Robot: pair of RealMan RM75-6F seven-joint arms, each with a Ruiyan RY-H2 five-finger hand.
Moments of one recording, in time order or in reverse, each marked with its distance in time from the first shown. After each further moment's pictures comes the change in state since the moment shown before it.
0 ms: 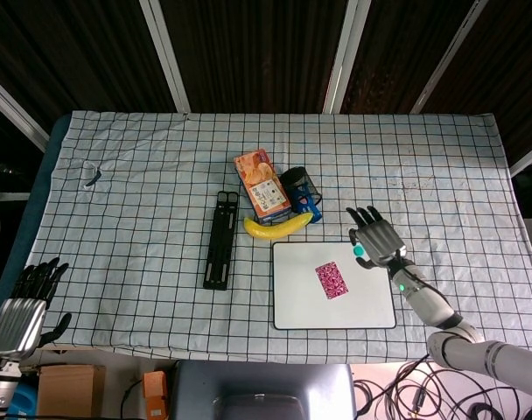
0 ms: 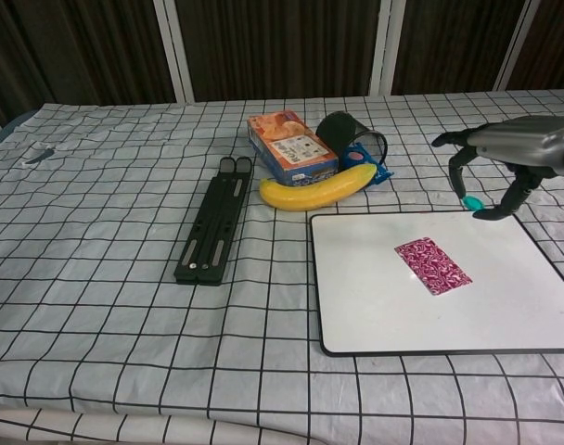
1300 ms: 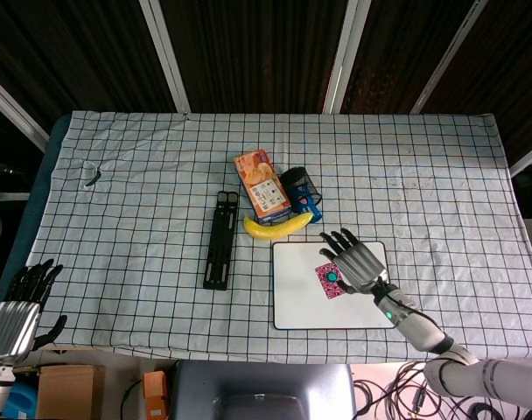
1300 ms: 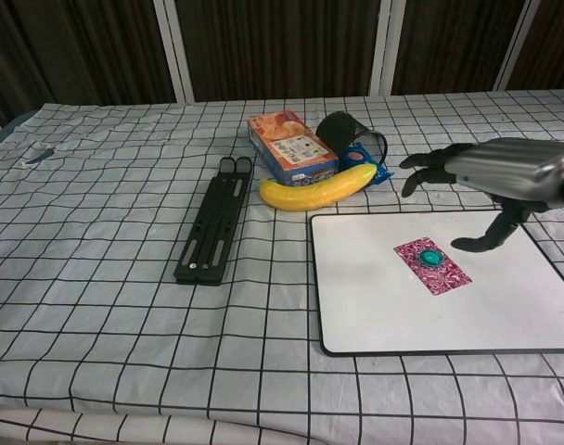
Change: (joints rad) left arm 0.017 0.012 0.005 0.002 0.019 0.031 -0.022; right arm -0.023 0.017 -0.105 -0.158 -0.115 0.154 -0.011
